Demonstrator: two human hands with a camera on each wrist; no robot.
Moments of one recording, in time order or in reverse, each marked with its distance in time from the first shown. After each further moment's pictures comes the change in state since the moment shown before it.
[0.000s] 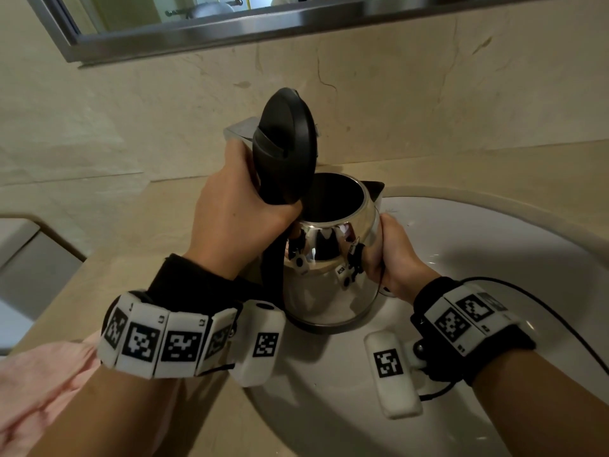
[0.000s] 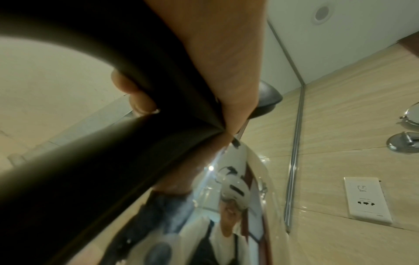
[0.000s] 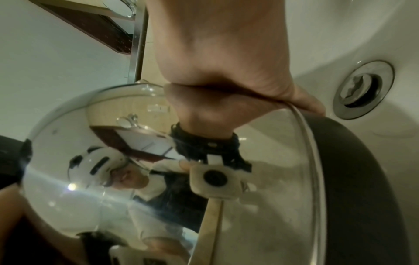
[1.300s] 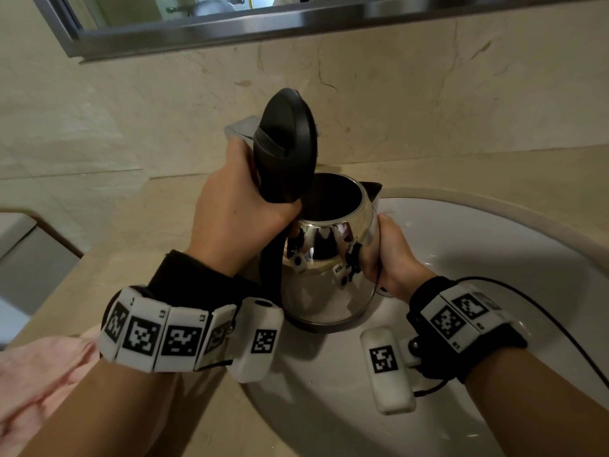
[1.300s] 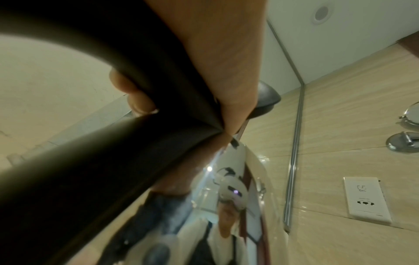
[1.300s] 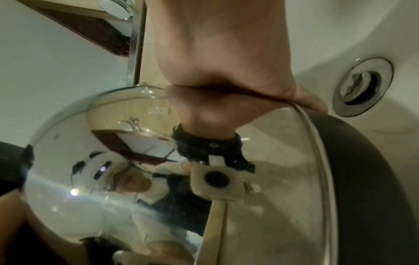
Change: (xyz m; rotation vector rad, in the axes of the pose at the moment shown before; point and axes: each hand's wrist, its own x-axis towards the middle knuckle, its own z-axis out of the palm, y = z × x) left_hand 0.001 -0.002 0.000 0.010 -0.003 -0.005; right_hand -0.001 -0.002 -0.002 0.021 0.006 0.032
